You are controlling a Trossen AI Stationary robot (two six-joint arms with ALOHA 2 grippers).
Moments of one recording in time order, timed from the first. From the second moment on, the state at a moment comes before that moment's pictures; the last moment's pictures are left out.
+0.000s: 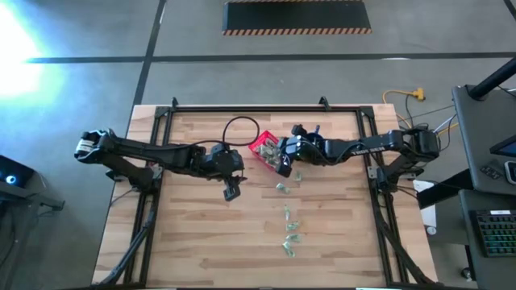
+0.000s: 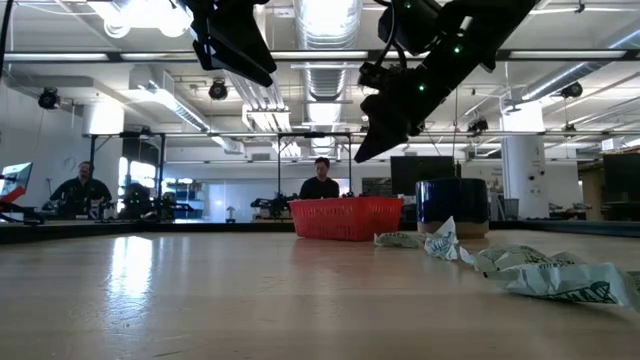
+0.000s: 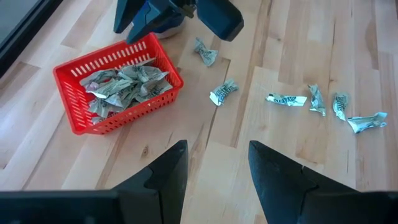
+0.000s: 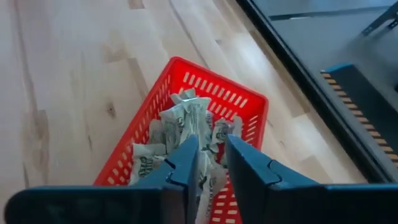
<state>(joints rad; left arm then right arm) -0.12 1.35 1.16 -0.58 -0.24 -0.33 -0.13 1.59 0.91 -0.05 0.38 0.04</state>
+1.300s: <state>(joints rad) -0.12 1.35 1.15 -0.53 -0.29 -0.31 -0.01 1.71 0.84 -0.21 -0.02 0.29</state>
